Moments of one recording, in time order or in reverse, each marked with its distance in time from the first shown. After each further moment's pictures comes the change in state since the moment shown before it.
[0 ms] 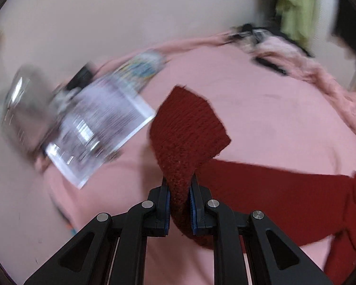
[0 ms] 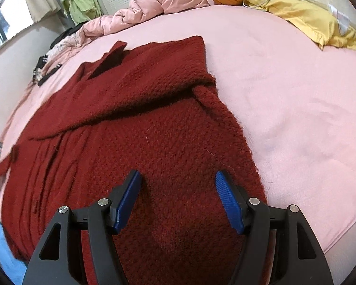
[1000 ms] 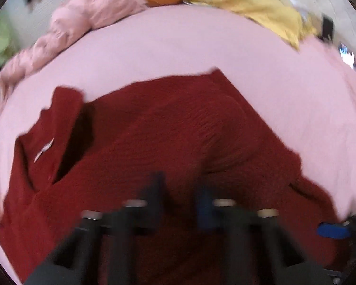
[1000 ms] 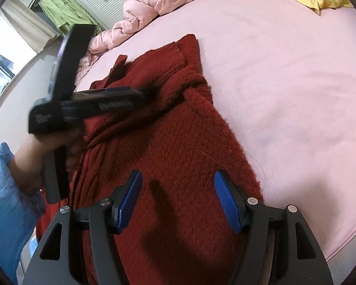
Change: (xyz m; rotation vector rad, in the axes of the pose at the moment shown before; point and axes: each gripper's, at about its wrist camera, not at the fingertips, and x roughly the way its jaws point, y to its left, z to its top) left arm -0.113 -0.656 -0.285 1.121 0.180 -0.739; right arm 0.001 -0.026 0.008 0.176 0.026 0.215
